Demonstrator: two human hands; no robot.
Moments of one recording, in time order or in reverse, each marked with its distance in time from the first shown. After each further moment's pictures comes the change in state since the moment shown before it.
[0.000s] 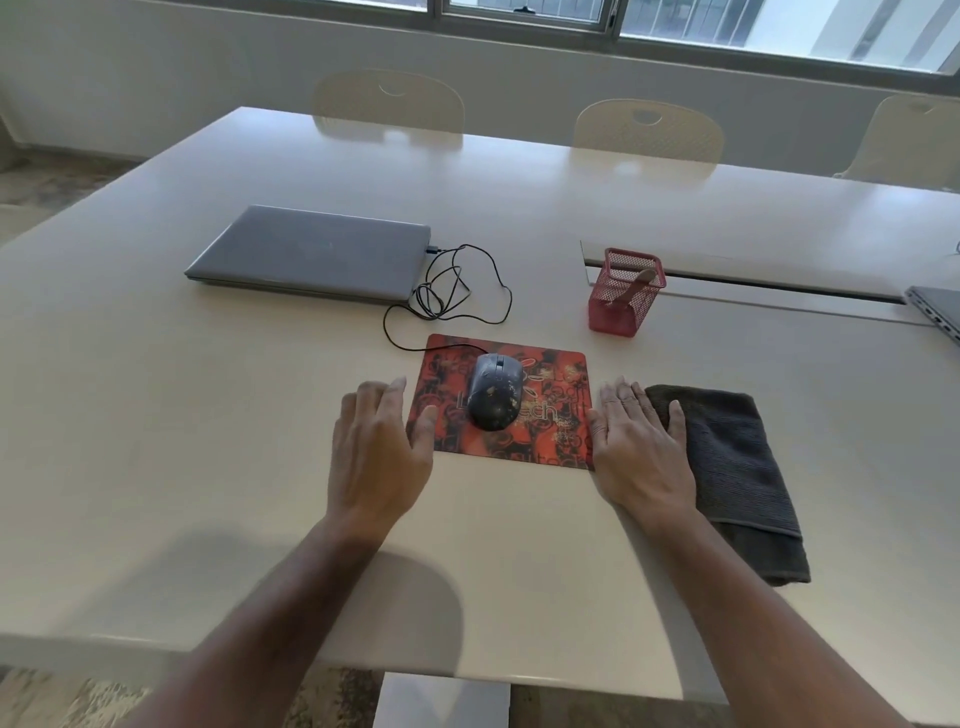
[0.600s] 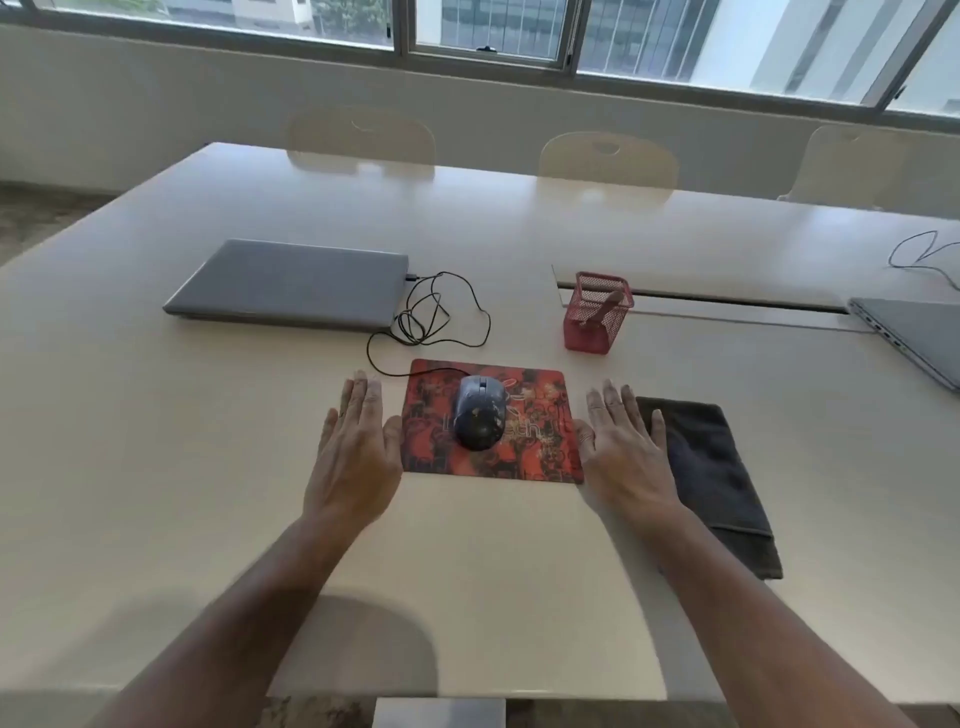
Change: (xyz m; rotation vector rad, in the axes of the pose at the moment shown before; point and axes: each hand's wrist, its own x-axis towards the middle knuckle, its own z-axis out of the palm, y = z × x) left_hand 0.020 -0.018 -0.002 -0.122 -0.153 0.033; right_hand 0.002 0.001 -0.009 0.093 -0.001 0.004
